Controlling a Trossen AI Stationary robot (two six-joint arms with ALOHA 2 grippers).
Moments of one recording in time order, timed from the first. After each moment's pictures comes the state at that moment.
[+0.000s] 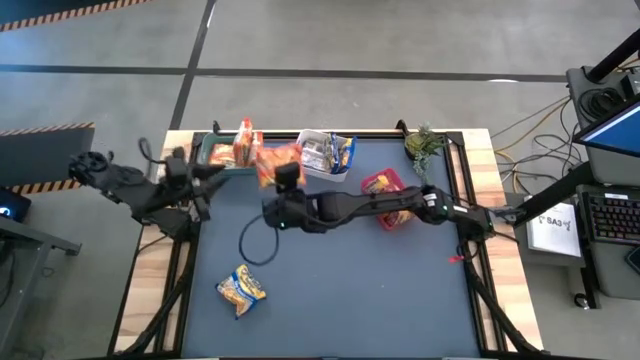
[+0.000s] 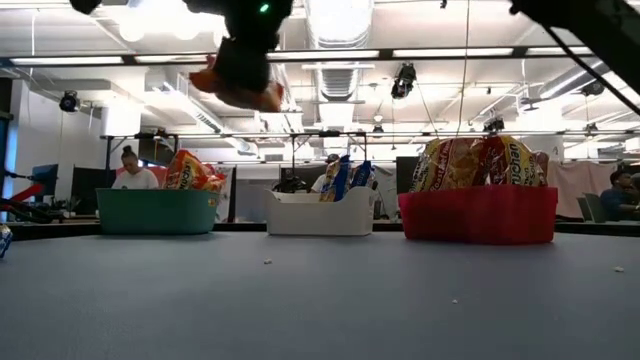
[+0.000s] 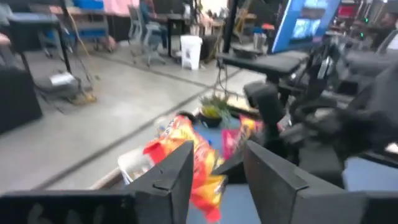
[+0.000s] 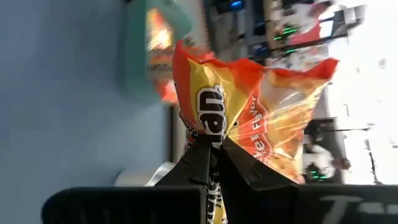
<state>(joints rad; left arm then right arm) -0.50 0.56 0.89 -0.58 -0.99 -0.30 0.10 2.36 2.35 -0.67 0.89 -0.67</state>
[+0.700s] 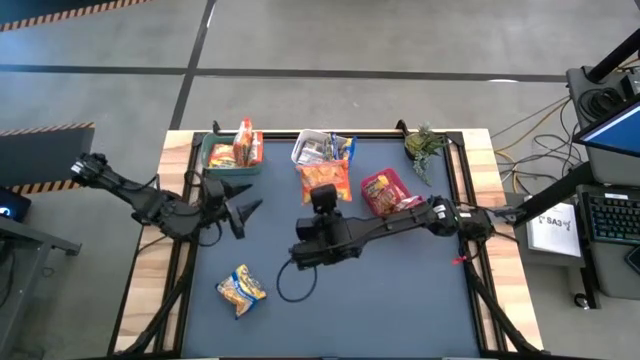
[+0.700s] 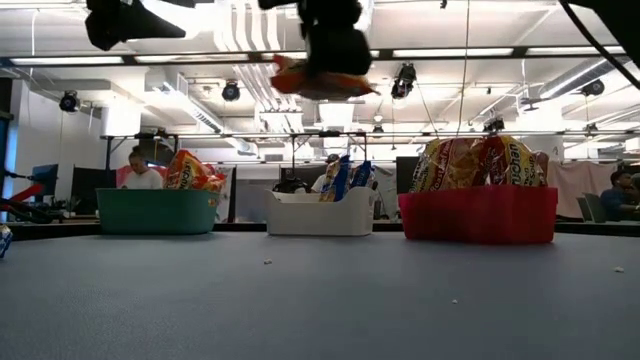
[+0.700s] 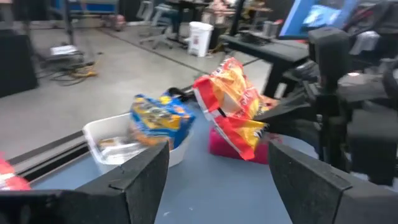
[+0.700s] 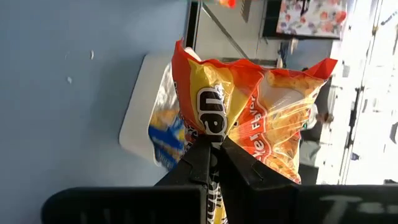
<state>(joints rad) -0.48 0.75 0.68 -0.25 -1.00 -0.49 0.26 2.31 2.35 -1.49 1.06 -0.08</state>
